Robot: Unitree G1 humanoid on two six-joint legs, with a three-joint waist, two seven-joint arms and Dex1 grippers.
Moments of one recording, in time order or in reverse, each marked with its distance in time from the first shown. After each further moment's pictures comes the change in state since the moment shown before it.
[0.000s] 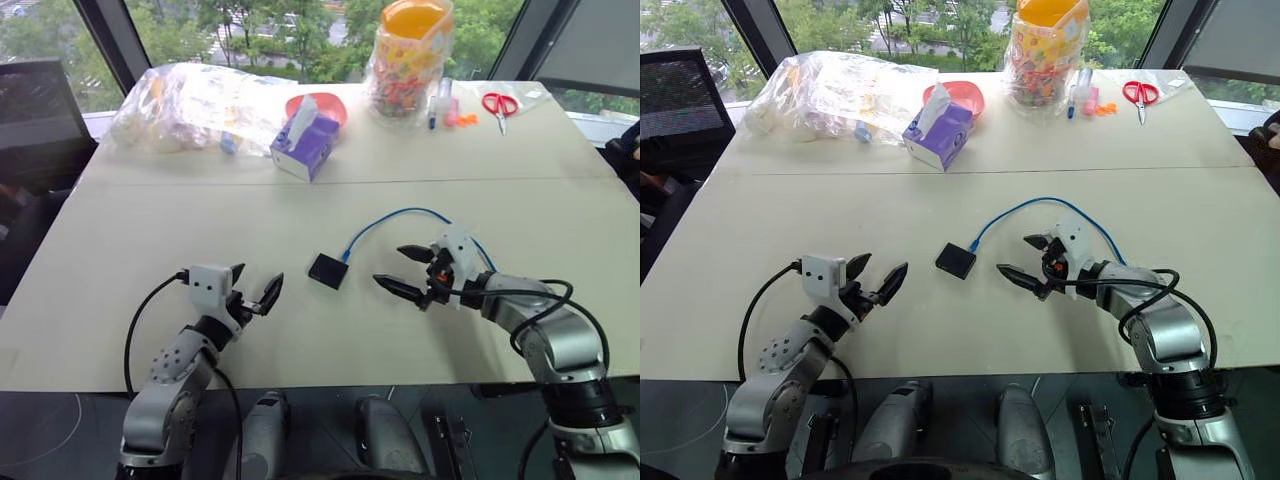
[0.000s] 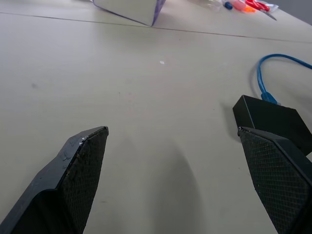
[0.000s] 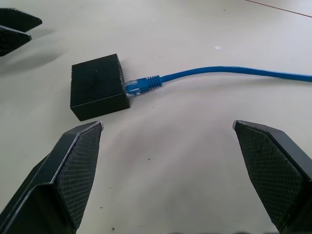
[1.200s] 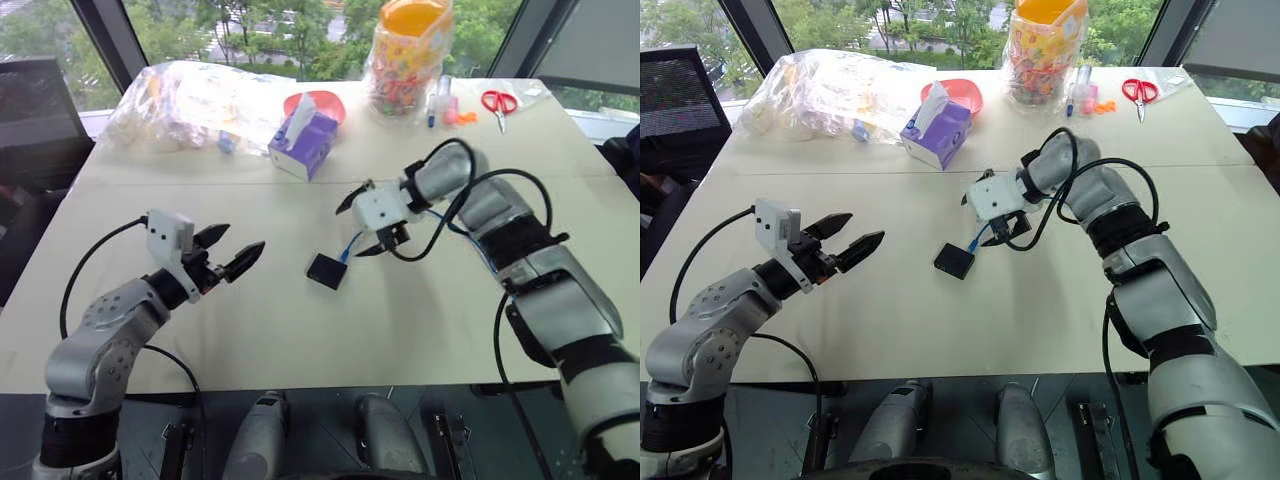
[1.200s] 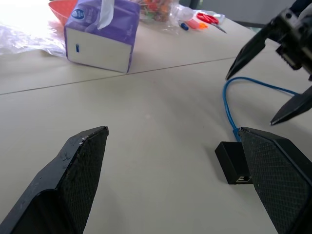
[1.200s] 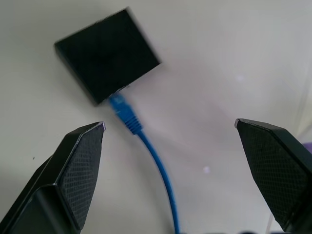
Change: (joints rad) left arm -0.237 0.309 0.192 0.008 -0.295 0.234 -0.190; right arm -0.889 0.094 0.555 0.954 -0.626 -1.023 0.561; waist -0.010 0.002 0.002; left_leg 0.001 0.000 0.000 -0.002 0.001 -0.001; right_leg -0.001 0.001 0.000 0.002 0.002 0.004
